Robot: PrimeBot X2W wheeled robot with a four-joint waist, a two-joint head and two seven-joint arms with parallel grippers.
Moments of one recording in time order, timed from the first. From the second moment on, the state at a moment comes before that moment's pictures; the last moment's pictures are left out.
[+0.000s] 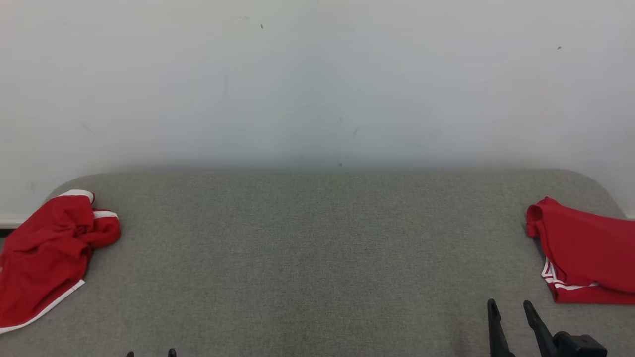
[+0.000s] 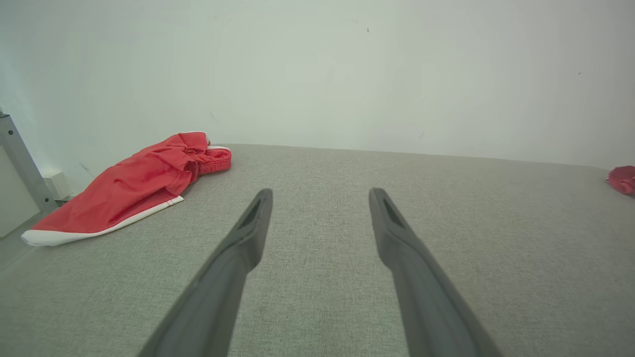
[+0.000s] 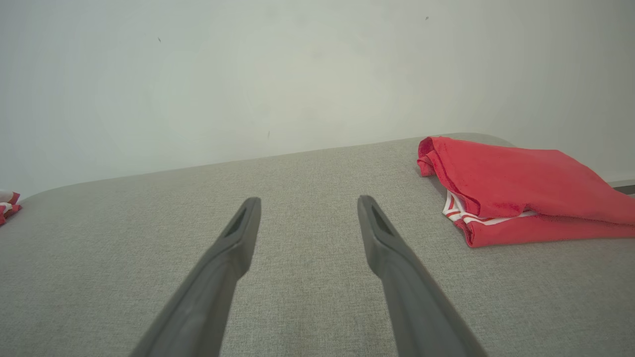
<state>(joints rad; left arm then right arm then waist) 0.26 0.06 0.05 0.05 -0.12 -0.13 -0.26 0.08 -0.05 -0.09 0.25 0.17 0.13 -0.18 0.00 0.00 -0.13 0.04</state>
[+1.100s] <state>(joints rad) 0.32 0.07 0.17 -0.07 -0.12 -0.08 -0.26 -0.09 -0.05 0.20 0.38 0.24 0.13 -0.20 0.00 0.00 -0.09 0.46</state>
